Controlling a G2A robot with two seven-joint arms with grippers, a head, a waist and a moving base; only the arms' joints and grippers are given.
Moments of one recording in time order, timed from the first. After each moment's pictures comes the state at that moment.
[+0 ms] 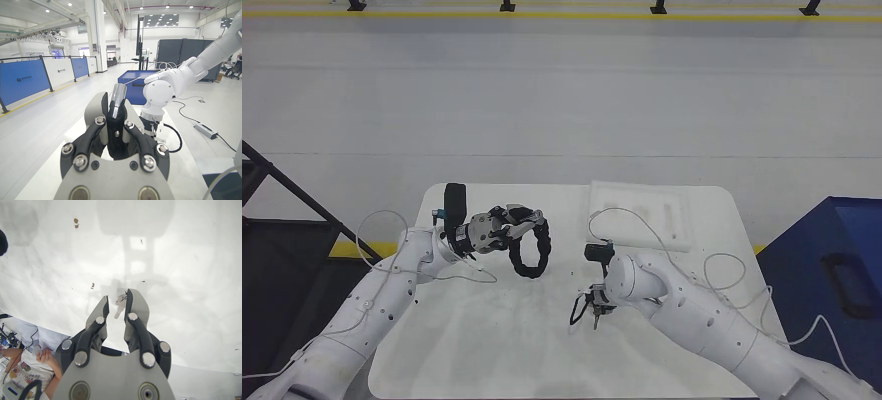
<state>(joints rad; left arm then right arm) 0.93 -0.94 -0.91 -1.23 1.19 -1.01 0.76 -0.76 -1.19 0.48 -1.42 -0.39 0.72 1.10</state>
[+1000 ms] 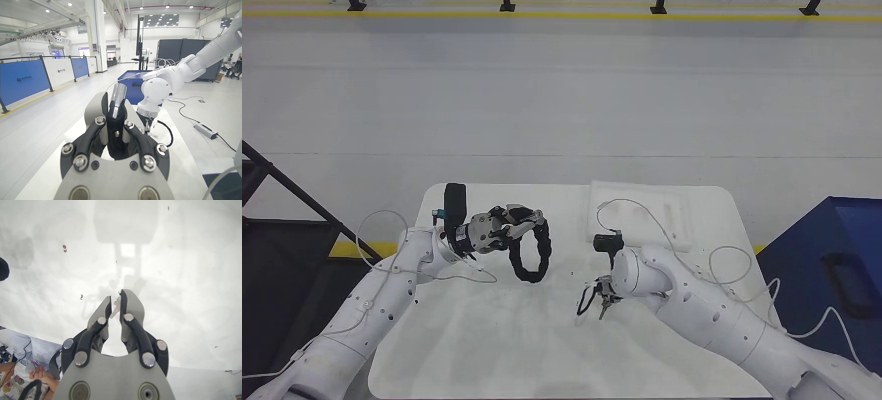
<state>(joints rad) 0.93 -0.94 -0.91 -1.23 1.19 -1.01 0.76 -0.71 -1.15 0.44 -1.44 -0.40 0.76 1.06</state>
